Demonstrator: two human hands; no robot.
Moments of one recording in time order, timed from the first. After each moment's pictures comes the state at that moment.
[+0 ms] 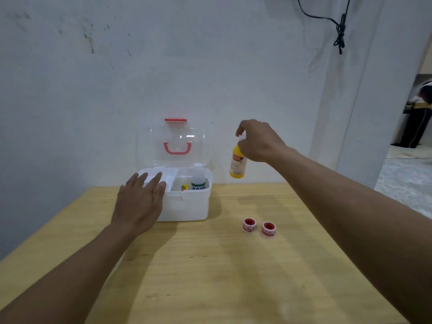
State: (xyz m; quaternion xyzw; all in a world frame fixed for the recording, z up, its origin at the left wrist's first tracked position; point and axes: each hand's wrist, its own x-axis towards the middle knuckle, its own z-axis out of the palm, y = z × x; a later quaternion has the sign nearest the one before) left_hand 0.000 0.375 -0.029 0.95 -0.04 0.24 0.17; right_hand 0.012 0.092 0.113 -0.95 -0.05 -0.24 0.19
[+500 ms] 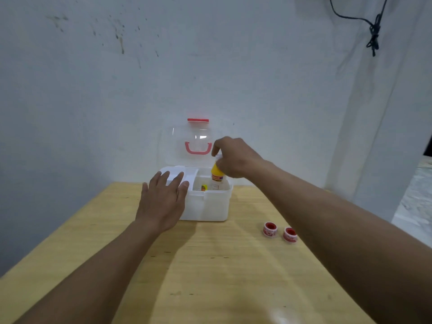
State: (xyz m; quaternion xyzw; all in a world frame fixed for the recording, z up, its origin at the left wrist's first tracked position) left_hand -0.001 0.377 -0.029 0.96 -0.04 0.22 0.18; right_hand 0.016 0.185 0.089 -0.96 -0.16 -0.16 0.16
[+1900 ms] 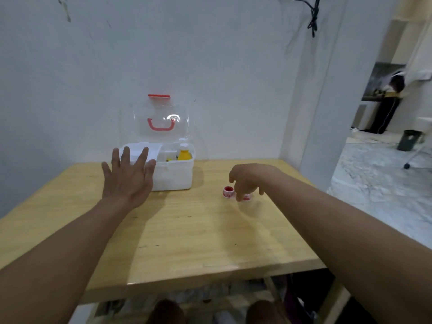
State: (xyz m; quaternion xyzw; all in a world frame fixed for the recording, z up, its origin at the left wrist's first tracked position) left_hand -0.022 0.366 -0.038 0.96 -0.02 0.23 0.12; right_hand -0.076 0.097 0.037 -0.99 0.00 0.13 -0.05
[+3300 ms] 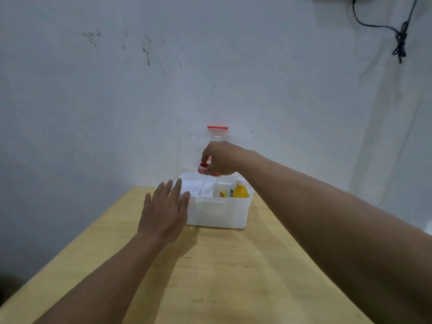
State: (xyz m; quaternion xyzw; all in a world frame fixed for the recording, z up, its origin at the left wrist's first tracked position) left_hand -0.021 0.408 -0.036 0.95 -0.01 0.24 0.19; right_hand 0.047 0.248 0.103 -0.96 -0.25 -0.09 0.05
